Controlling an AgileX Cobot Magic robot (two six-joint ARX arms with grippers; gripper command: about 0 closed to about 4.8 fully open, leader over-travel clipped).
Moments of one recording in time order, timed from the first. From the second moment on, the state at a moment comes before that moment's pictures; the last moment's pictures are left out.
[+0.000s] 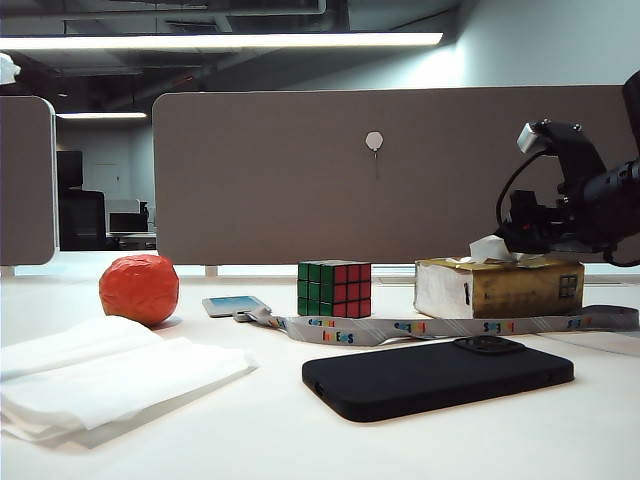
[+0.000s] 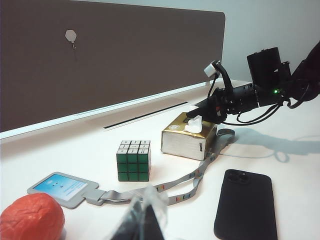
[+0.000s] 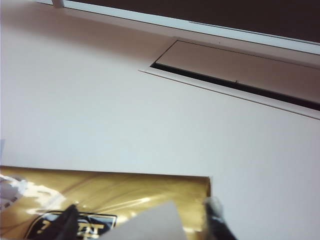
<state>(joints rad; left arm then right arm) 0.00 0.00 0.01 0.16 0.80 -0.04 0.05 1.78 0.72 0.77 -0.39 -0.10</state>
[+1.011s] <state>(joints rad) 0.00 0.00 0.01 0.15 0.80 -0.04 0.05 1.75 0.72 0.85 -0.49 -0.07</state>
